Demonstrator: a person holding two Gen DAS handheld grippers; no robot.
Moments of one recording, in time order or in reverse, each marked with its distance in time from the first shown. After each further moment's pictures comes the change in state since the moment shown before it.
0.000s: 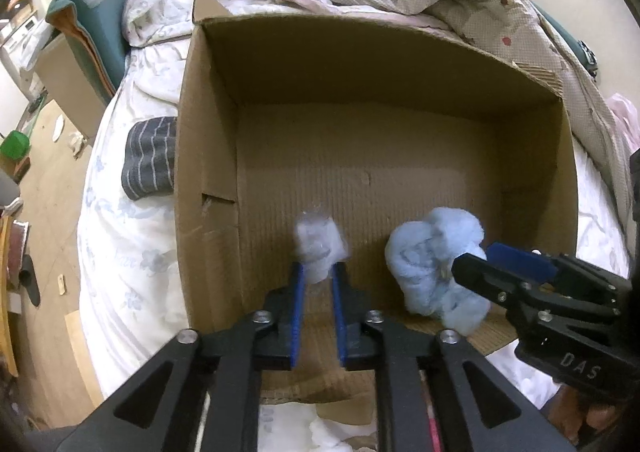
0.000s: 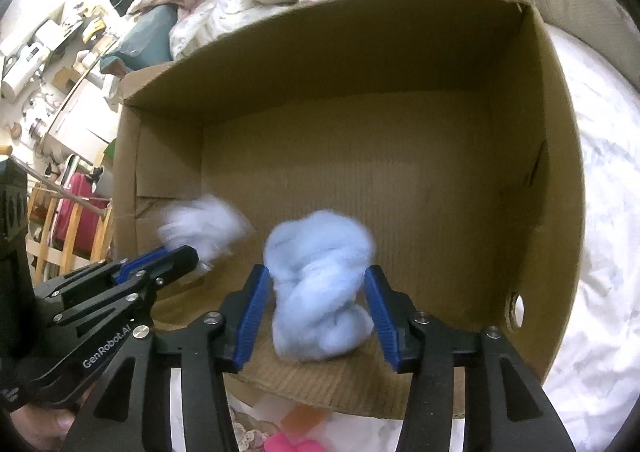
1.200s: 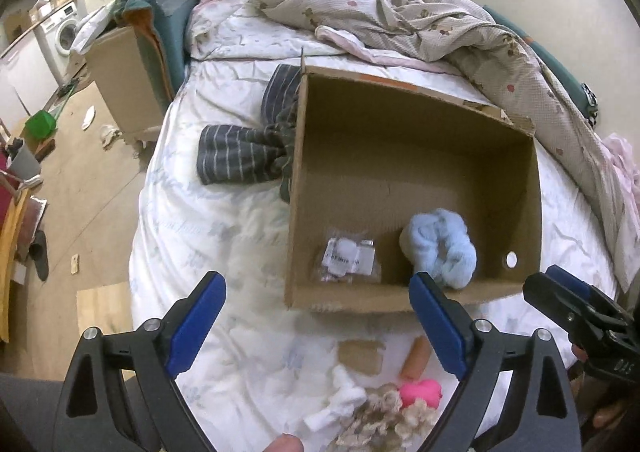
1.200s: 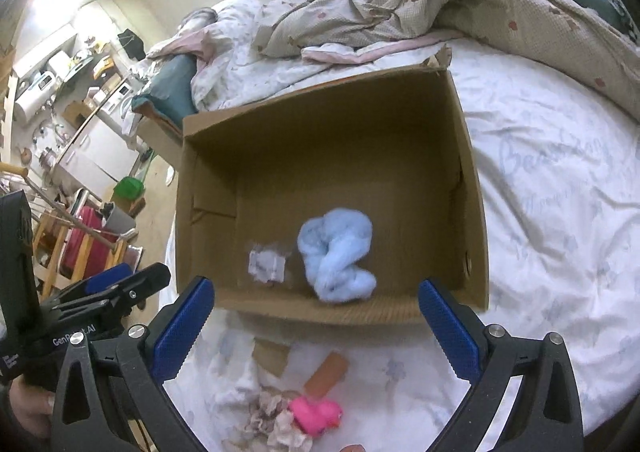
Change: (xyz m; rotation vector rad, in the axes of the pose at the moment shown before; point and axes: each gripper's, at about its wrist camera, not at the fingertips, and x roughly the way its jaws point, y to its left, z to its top) left arm -0.088 0.033 -0.044 -0.105 -0.104 0.029; right arm -0.082 0.005 -0.045 0.036 -0.182 0.009
